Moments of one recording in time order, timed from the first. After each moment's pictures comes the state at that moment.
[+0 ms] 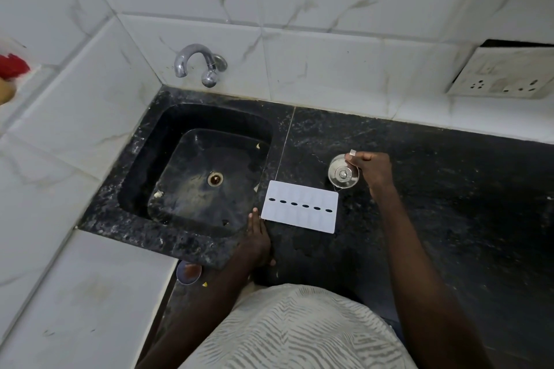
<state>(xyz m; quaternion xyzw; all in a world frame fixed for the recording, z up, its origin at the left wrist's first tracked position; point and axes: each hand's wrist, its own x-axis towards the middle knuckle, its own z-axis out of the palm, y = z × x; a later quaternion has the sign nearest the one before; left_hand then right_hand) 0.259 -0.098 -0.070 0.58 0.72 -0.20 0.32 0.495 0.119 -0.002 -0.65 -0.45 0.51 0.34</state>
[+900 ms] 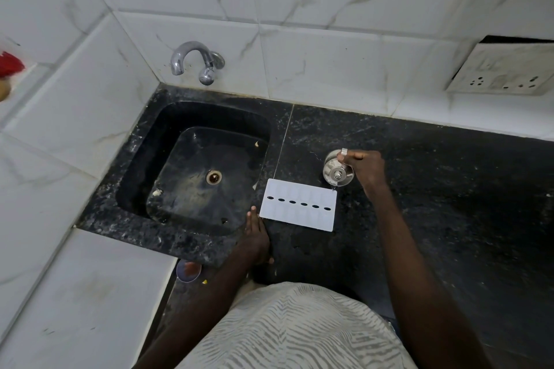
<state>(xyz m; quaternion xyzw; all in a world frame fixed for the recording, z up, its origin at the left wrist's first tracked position) 0.260 -0.097 -0.072 0.57 0.72 -0.19 0.34 0.488 0.116 -0.002 -0.64 -0.49 0.49 0.33</state>
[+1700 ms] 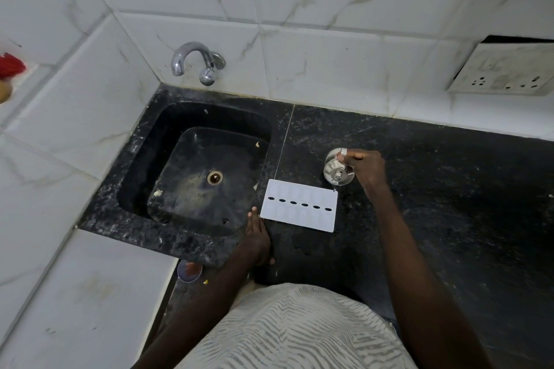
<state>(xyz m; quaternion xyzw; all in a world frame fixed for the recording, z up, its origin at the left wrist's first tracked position) 0.262 -0.096 -0.070 0.57 0.72 -0.21 0.34 0.487 0.118 -0.004 -0.63 -0.51 0.48 0.32</state>
